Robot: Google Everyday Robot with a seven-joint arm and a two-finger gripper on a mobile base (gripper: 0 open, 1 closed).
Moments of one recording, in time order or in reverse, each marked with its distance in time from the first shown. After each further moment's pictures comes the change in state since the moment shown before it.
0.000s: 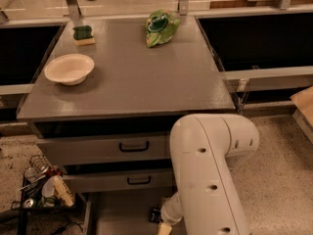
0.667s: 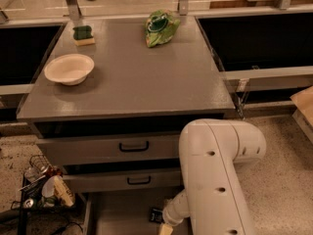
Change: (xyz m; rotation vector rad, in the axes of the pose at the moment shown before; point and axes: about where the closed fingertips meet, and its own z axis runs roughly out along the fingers) arm 0.013 -0.001 0.011 -0.007 -0.003 0.049
